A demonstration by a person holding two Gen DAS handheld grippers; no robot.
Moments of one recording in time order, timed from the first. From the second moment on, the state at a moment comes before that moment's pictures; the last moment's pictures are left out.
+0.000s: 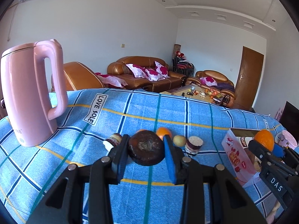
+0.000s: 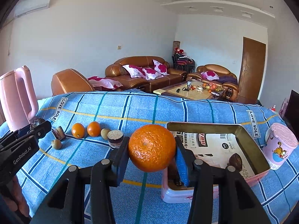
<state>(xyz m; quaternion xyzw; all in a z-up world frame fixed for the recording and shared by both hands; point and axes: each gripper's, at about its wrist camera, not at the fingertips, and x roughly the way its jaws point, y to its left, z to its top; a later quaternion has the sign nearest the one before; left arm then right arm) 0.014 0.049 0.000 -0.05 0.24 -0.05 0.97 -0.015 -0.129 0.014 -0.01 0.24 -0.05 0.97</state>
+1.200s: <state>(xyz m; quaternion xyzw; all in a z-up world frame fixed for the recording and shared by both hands) 0.012 -0.153 0.001 0.01 0.26 -0.20 0.94 -0.017 -0.301 0.014 0.03 0.25 -0.15 0.95</state>
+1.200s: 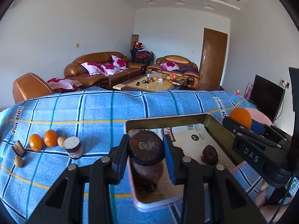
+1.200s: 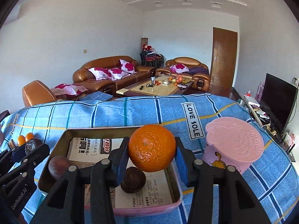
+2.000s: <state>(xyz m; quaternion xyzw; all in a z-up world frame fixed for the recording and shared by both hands) 0.025 -0.199 -0.011 0.05 0.33 -0.21 0.92 0.017 -0.320 -0.008 0.06 0.31 -0.10 0.94</state>
